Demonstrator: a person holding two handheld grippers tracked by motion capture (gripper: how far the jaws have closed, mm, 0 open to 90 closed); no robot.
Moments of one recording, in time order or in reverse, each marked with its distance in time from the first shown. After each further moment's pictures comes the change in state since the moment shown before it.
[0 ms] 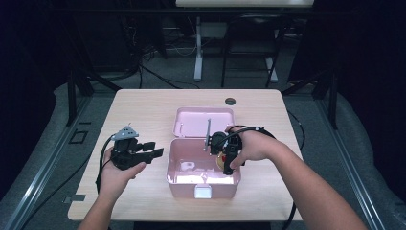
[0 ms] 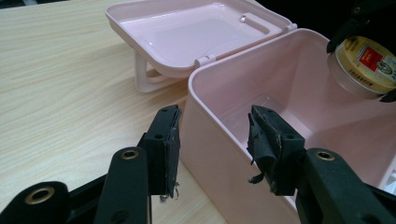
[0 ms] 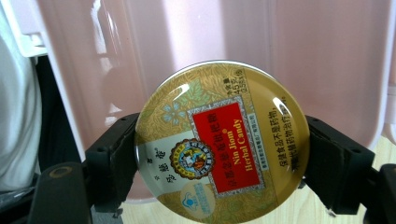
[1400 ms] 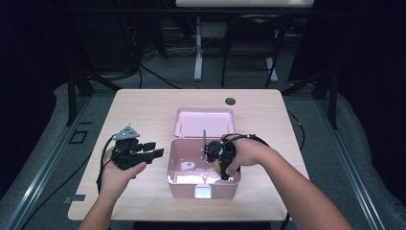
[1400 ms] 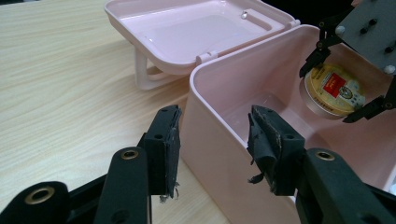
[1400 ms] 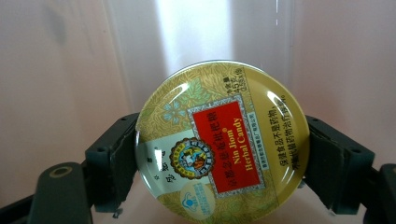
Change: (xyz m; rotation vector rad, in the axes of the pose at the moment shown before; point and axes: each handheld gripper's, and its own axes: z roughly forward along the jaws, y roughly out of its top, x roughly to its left) left arm 0.001 -0.001 0.003 0.009 0.001 0.001; right arm -0.002 0.008 0.047 0.052 0.007 -0.021
